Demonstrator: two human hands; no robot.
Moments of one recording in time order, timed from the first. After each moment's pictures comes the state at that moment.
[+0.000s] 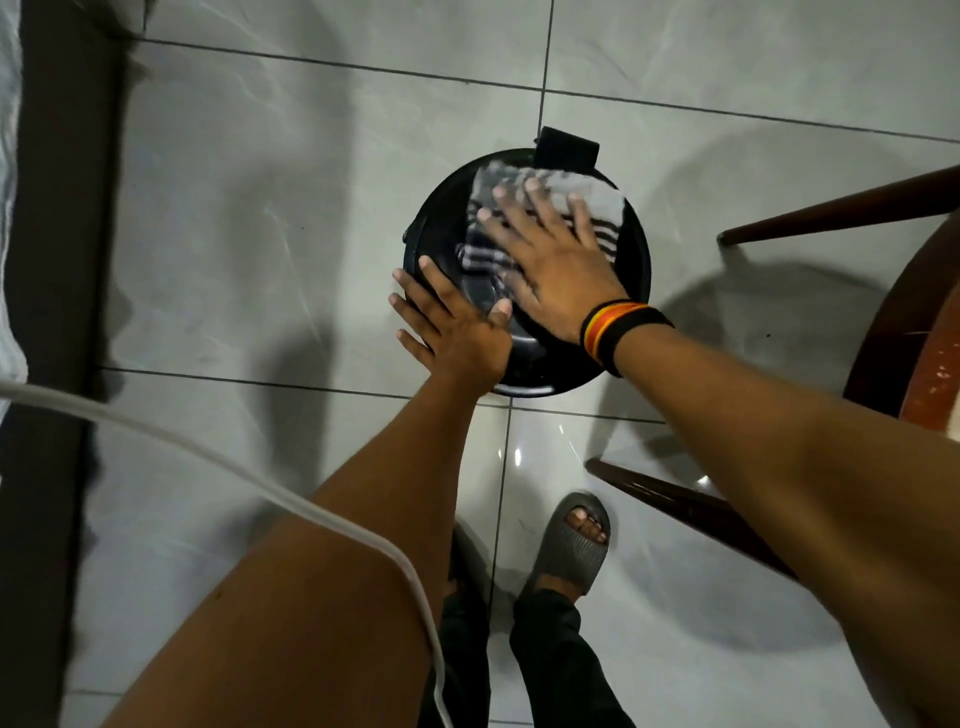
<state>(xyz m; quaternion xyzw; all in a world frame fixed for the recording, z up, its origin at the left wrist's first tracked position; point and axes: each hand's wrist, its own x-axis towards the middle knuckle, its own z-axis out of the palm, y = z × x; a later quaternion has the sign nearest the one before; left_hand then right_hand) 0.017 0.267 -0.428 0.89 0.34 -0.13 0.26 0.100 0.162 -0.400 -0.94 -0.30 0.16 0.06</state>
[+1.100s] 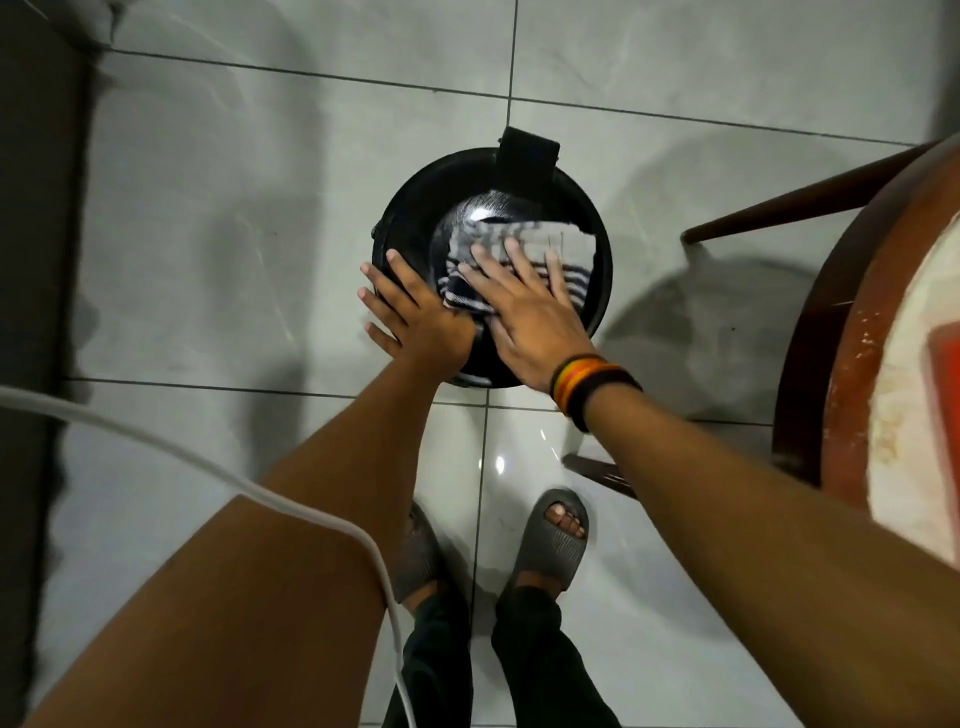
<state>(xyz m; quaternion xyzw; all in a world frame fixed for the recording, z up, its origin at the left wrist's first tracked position) 0.028 0.257 -0.415 0.88 0.40 -0.15 0.21 0.038 0.148 -0.392 -0.95 -0.20 0.19 0.15</state>
